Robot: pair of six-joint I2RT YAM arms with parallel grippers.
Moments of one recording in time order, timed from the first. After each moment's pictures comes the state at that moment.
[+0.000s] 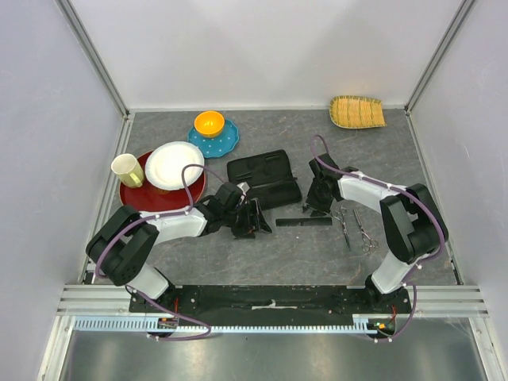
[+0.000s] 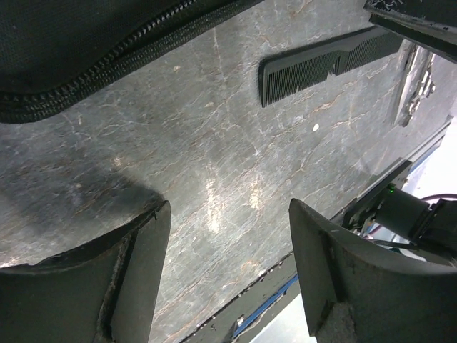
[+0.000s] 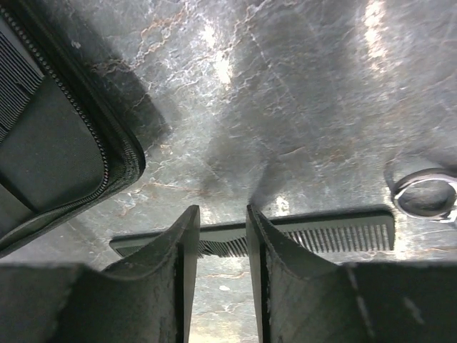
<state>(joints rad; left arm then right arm) -0.71 1.54 0.66 0.01 0.32 -0.88 0.41 1.70 0.99 -0.53 -0.03 0.86</state>
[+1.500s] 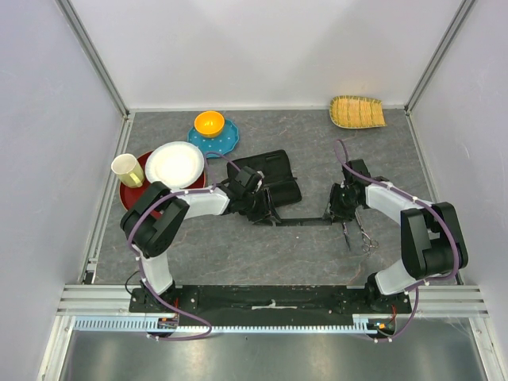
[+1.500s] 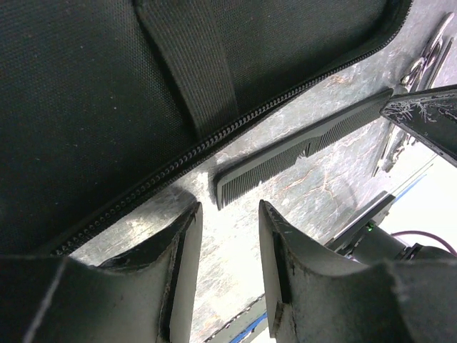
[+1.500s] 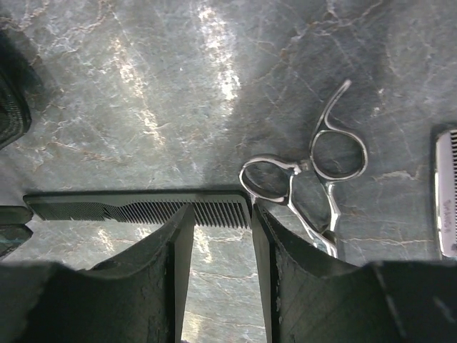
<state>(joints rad) -0.71 1.83 0.98 -0.09 0.35 -0.91 0.19 1.54 0.81 -0.50 -0.16 0.51</state>
